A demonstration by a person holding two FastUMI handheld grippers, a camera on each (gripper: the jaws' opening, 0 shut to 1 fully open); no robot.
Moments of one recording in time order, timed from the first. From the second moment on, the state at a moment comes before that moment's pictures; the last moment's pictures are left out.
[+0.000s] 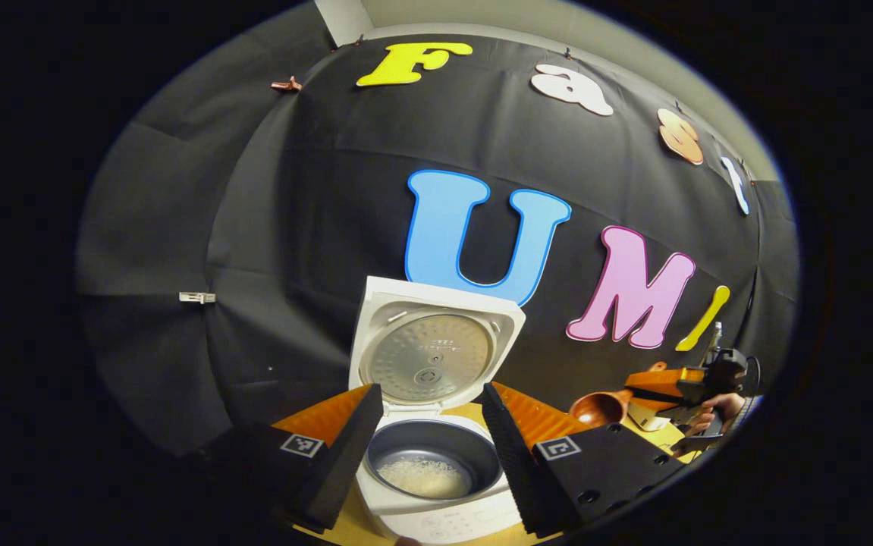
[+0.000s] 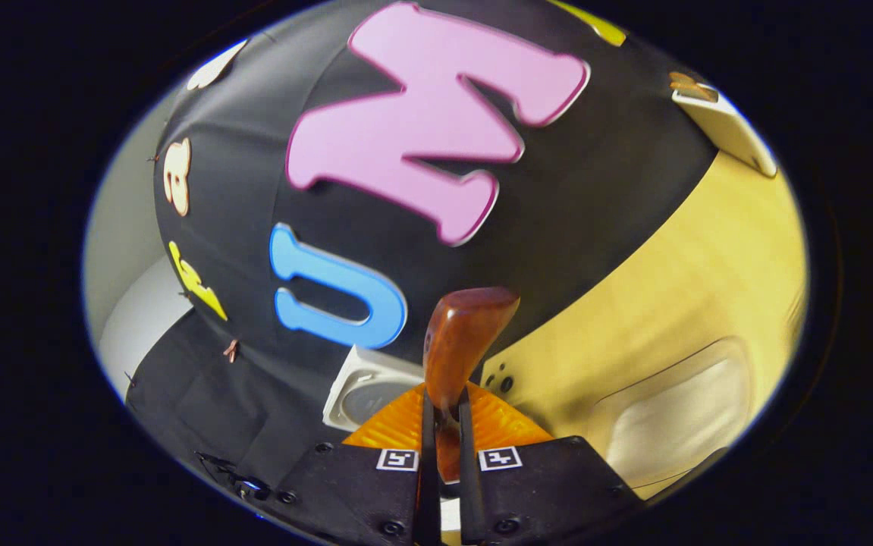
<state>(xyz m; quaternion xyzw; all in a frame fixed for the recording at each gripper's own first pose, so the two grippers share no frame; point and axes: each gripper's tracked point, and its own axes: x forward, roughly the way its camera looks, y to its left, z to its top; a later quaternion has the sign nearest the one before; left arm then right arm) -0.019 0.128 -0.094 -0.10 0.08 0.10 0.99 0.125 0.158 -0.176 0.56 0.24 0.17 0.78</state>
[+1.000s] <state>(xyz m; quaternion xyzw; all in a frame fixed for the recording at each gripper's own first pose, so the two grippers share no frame) 0.006 0.082 -0.090 -0.09 0.09 0.05 0.99 0.046 -0.112 -0.301 0.35 0.27 -0.08 0.89</state>
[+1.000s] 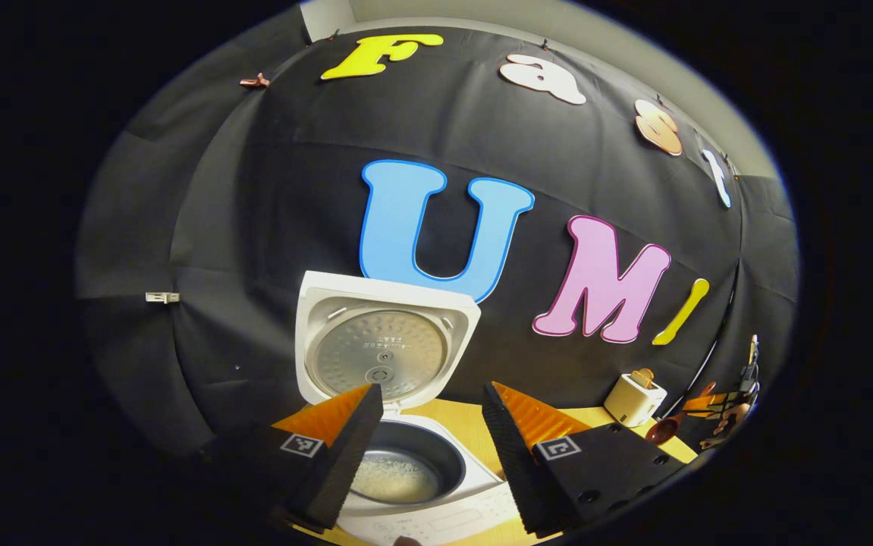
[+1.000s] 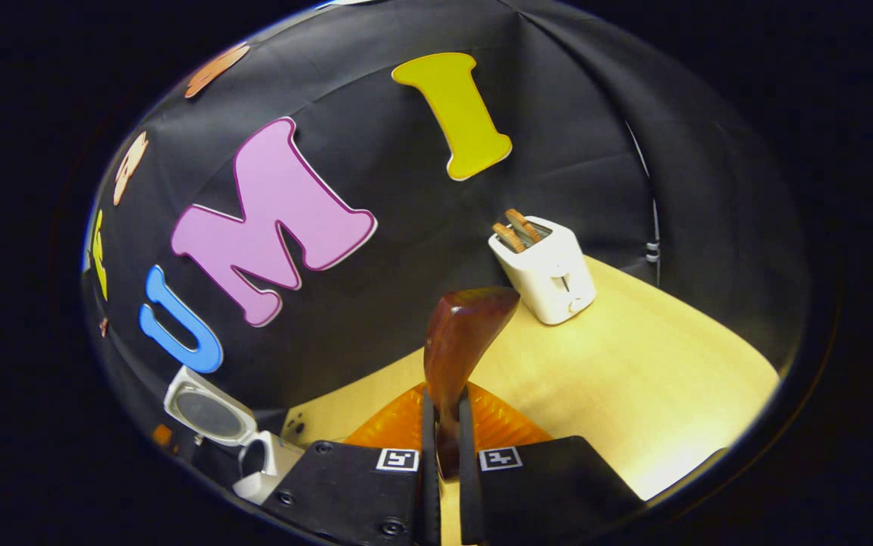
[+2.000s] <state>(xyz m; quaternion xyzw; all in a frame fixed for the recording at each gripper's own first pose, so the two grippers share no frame) -0.003 0.082 -0.083 -0.08 0.10 0.08 0.99 0.040 -0.091 -0.407 0.27 0.38 -0.05 0.88</state>
